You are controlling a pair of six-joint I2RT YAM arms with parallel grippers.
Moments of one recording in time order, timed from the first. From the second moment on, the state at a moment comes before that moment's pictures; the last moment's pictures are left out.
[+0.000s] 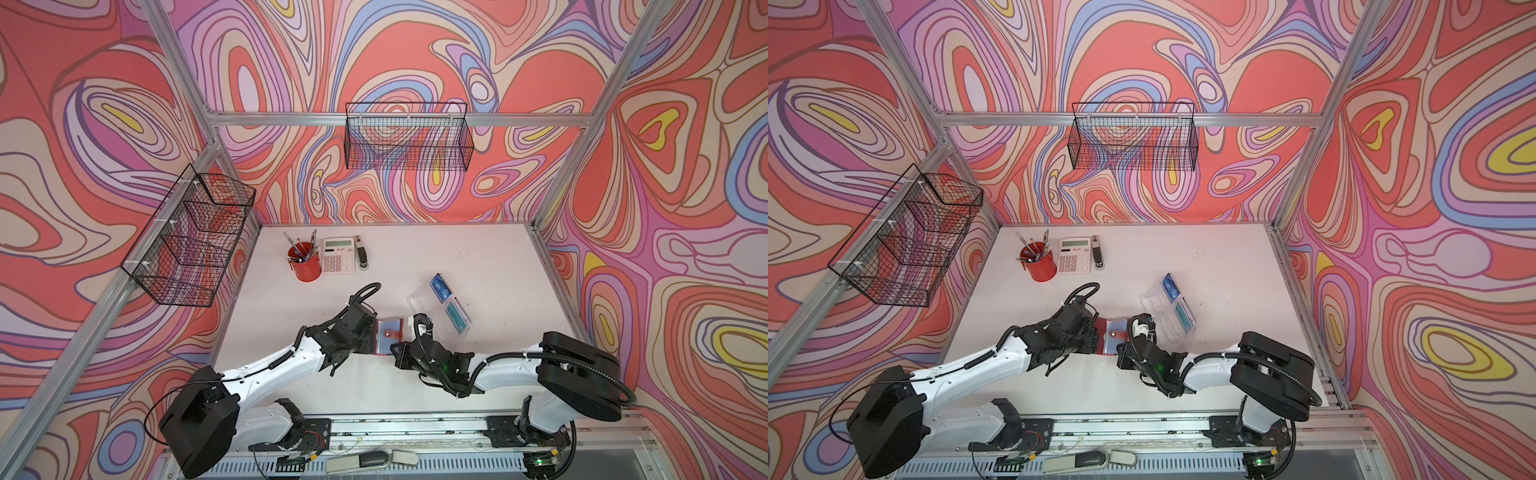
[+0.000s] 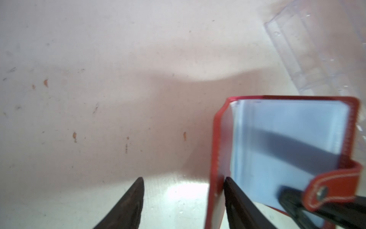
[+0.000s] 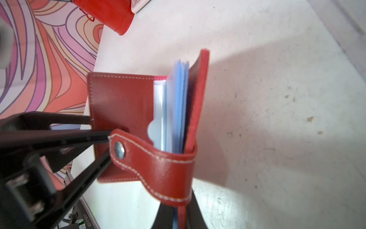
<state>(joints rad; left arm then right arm) -0.72 1.23 0.65 -0.46 -0.21 -0.63 1.11 1.58 0.55 0.44 0.21 1.04</state>
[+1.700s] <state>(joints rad) -0.43 1.17 0.40 -0.06 0.23 -0.59 1.11 1.74 0.61 0.50 0.15 1.06</state>
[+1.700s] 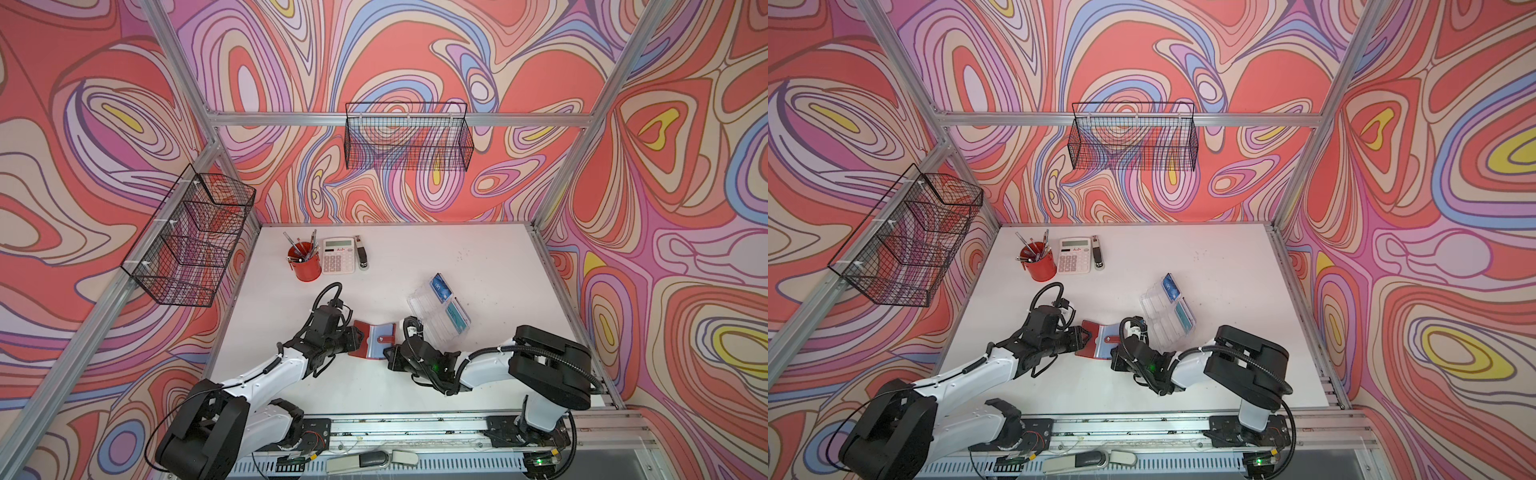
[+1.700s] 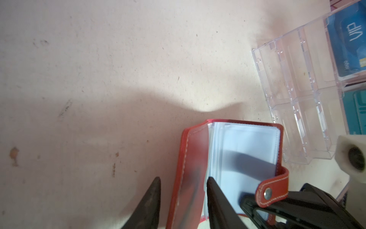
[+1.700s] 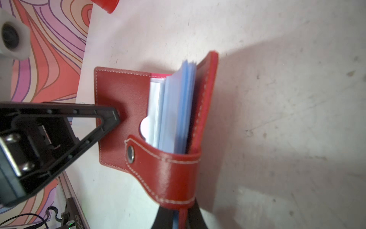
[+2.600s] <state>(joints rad) -0.42 1.21 0.42 -0.19 0.12 -0.61 1.11 1.65 0.74 0.18 0.40 0.86</state>
